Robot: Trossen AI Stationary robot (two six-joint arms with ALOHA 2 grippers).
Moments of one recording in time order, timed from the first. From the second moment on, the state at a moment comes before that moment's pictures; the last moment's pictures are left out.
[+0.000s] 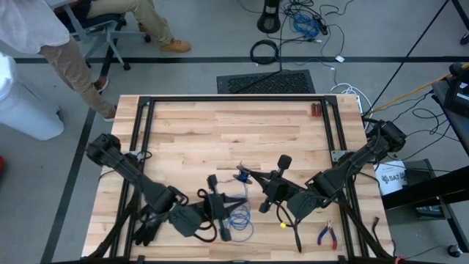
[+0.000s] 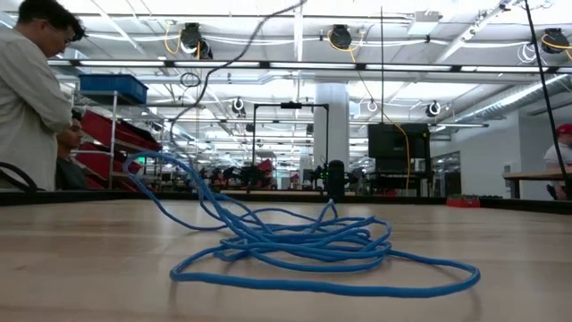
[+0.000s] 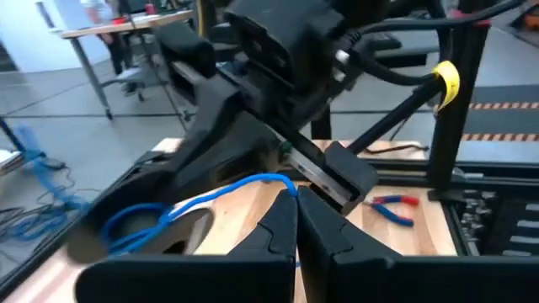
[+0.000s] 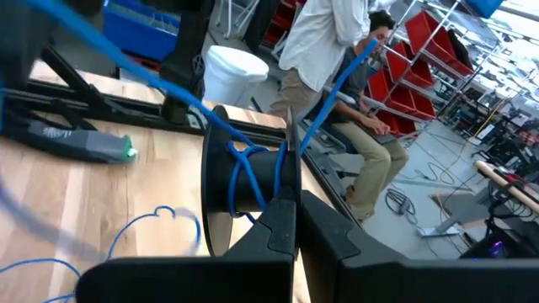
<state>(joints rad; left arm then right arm) -0.63 1.72 1.50 -0.02 -0.87 -0.08 0.60 1.50 1.18 -0.07 1.10 -0.04</state>
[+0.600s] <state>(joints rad) -0.53 1.83 1.50 -0.01 -0.77 -0.10 0.64 1.48 1.18 0.05 1.09 -0.11</state>
